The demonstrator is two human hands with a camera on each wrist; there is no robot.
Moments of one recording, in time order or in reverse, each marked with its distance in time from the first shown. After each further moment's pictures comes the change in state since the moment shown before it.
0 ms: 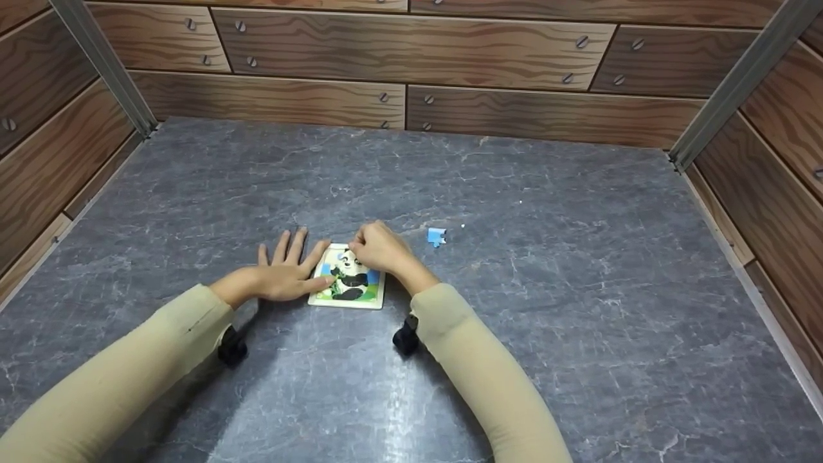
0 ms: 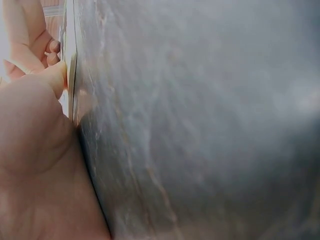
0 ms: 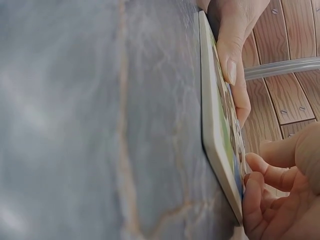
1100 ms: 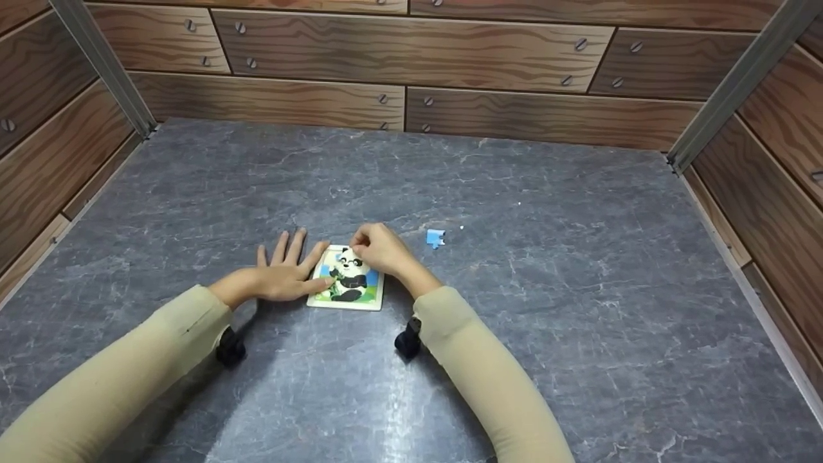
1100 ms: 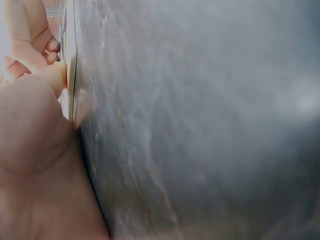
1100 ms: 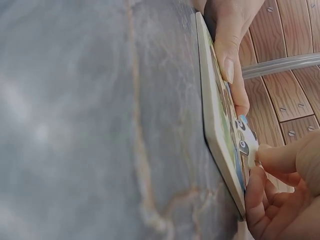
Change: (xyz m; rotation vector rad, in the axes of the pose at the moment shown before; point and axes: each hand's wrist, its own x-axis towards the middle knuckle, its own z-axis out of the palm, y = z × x) left_hand 0.001 0.001 0.000 -0.030 0.022 0.007; right_hand -0.001 0.006 -0.001 0.159 0.024 0.017
